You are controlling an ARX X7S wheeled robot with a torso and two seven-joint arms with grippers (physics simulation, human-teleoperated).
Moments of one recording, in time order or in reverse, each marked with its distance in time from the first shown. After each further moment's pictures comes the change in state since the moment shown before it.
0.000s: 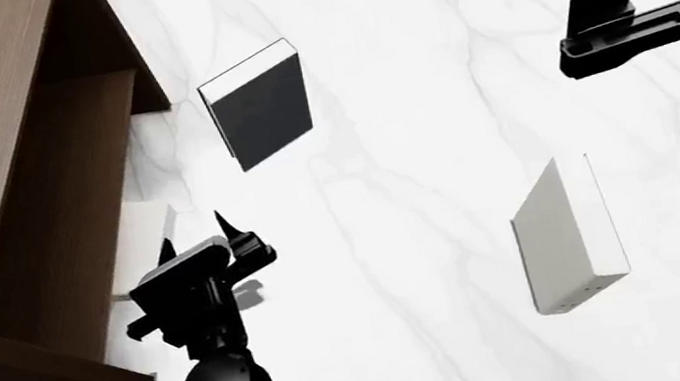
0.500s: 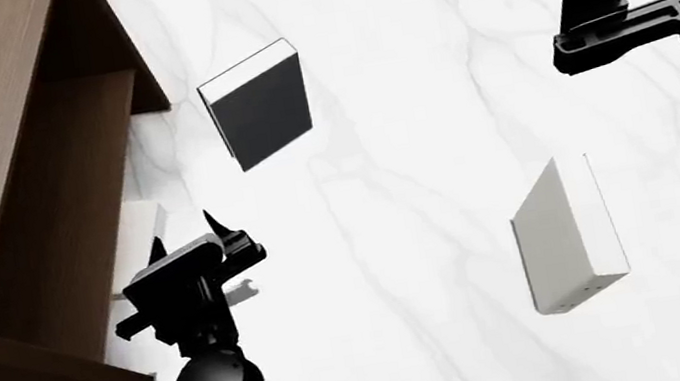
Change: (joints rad) left arm -0.021 0.001 -0.019 -0.064 0.025 0.015 0.002; right arm 0.016 -0.019 0.011 -0.002 0.005 0.029 0.004
